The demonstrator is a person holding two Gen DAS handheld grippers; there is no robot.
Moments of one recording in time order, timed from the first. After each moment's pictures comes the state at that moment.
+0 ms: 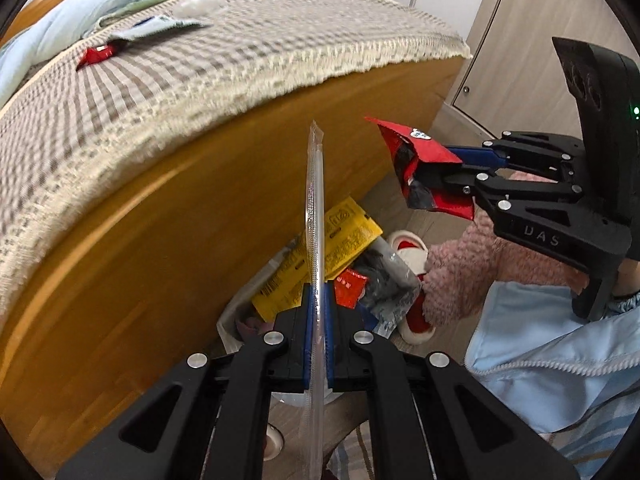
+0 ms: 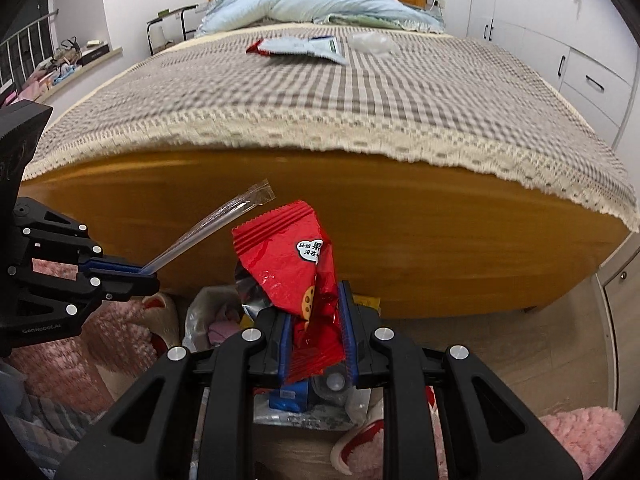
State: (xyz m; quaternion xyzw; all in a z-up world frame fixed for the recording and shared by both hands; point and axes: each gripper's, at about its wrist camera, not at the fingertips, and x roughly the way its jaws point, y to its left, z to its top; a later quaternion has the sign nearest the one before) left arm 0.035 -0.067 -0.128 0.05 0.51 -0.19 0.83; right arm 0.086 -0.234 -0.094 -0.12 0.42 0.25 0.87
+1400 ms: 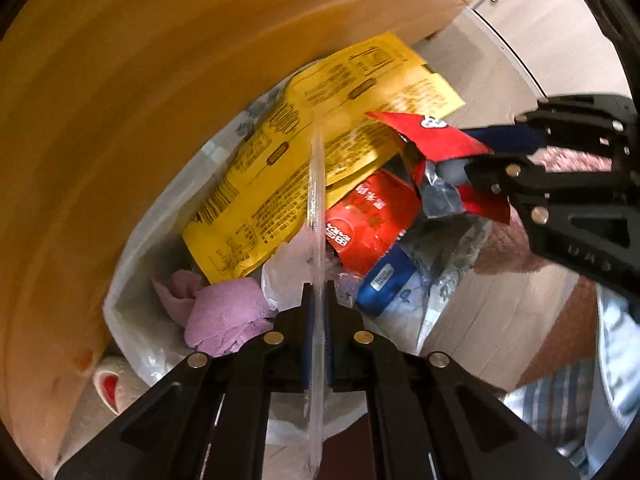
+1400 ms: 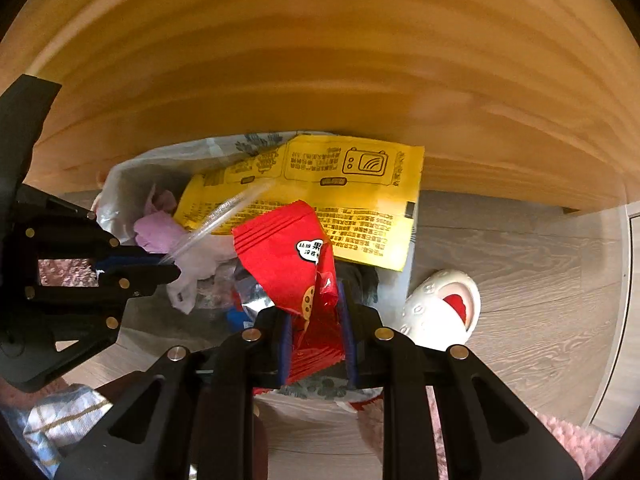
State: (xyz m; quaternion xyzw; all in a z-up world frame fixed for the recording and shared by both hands) left arm 0.102 -0.095 -0.323 0.04 0.67 -0.22 0.70; right arm 0.141 -0.213 -0.266 -0.16 0.64 0.20 0.72
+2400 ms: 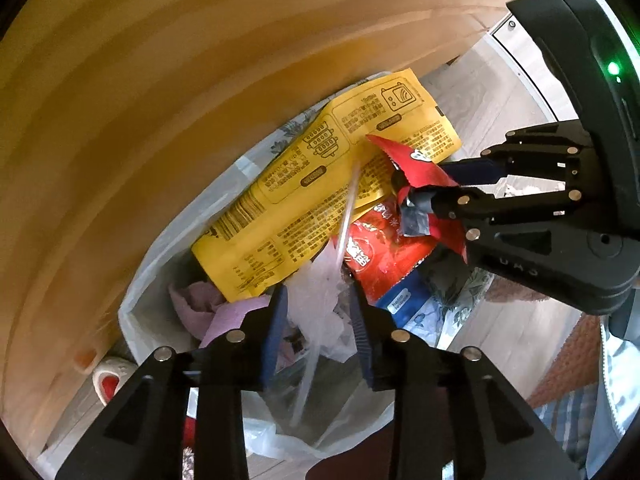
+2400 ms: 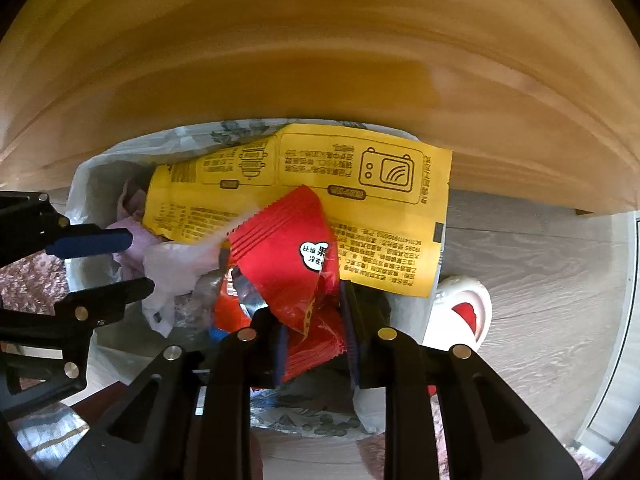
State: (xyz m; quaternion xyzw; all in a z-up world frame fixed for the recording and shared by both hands) left arm 0.098 -0.089 -0.313 0.03 0.65 -0.18 0.74; right arm 0.154 -0.210 -0.296 -0.17 0.65 0.20 0.71
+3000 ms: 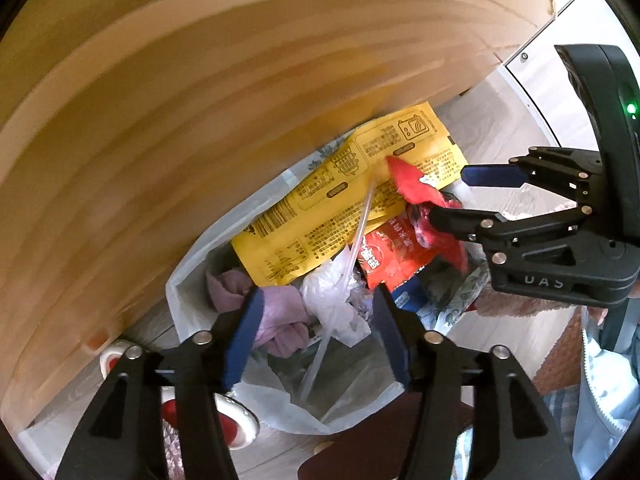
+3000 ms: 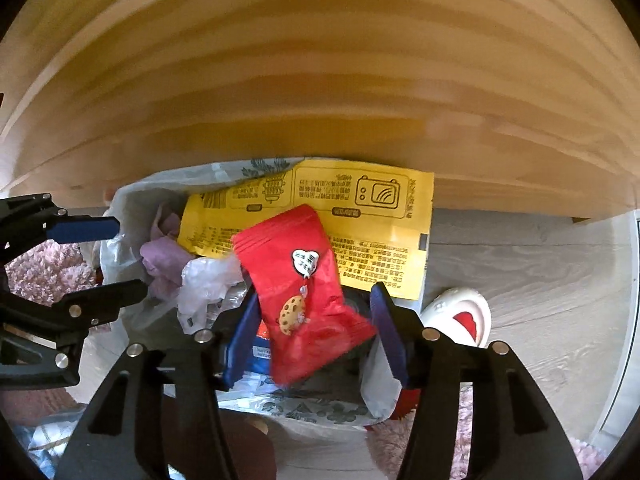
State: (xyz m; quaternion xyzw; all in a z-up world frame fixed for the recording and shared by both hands) left arm 0.088 -0.056 -0.281 0.00 0.63 -0.15 0.76; right arm 0.145 -0.211 -0.257 -0.14 0.62 0.21 0.75
